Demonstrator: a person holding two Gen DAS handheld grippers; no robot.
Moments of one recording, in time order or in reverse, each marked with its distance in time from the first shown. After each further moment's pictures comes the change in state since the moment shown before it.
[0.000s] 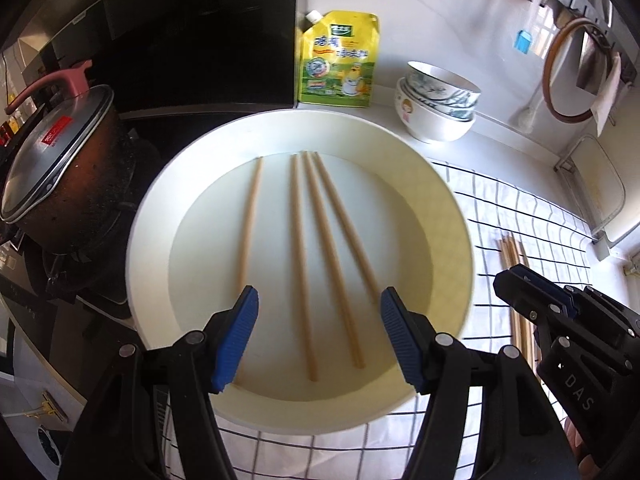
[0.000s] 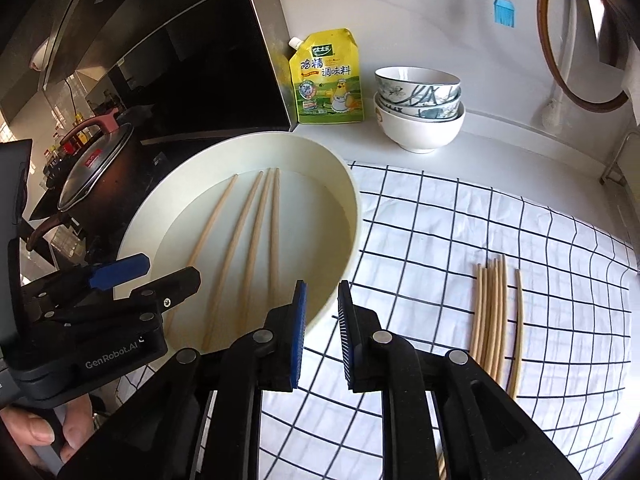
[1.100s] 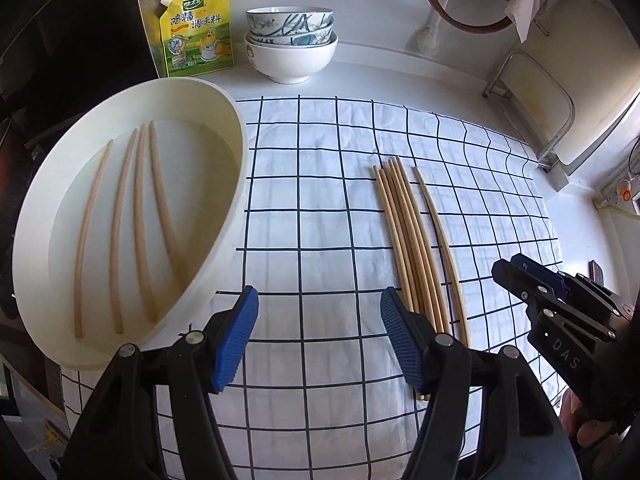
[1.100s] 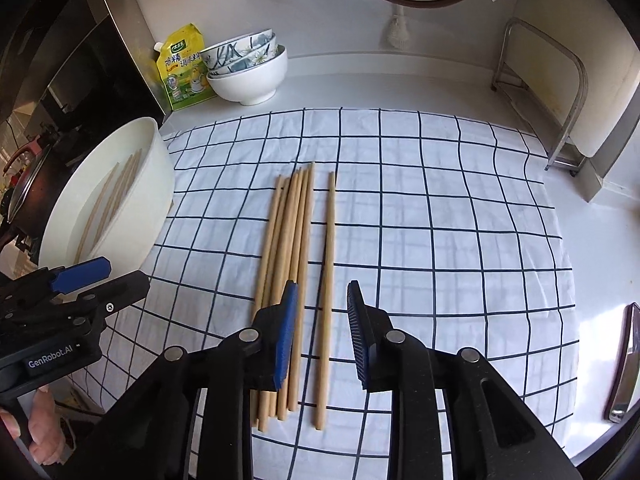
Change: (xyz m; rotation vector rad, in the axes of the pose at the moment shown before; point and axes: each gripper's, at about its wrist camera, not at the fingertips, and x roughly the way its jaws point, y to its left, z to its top) left arm 0.022 -0.149 -0.047 0.154 0.100 -0.118; right arm -0.034 -0.156 -0.086 0.190 0.055 -0.157
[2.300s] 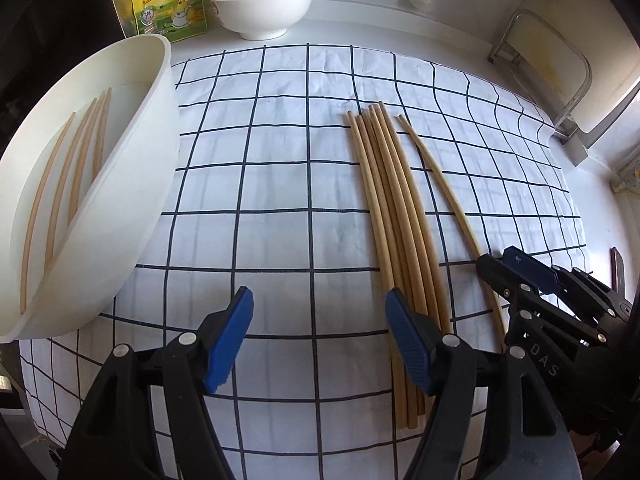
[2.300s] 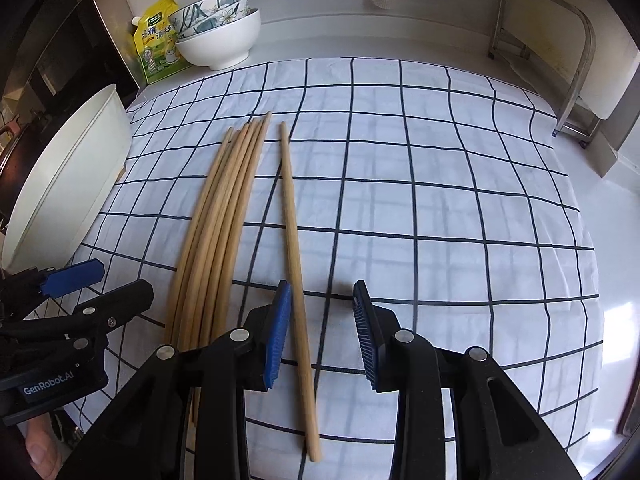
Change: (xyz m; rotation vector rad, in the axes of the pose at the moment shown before) left arm 0.060 -0.041 -0.018 0.008 0.055 0.031; right arm 0.050 -0.038 -0.022 -0.013 0.032 -0.022
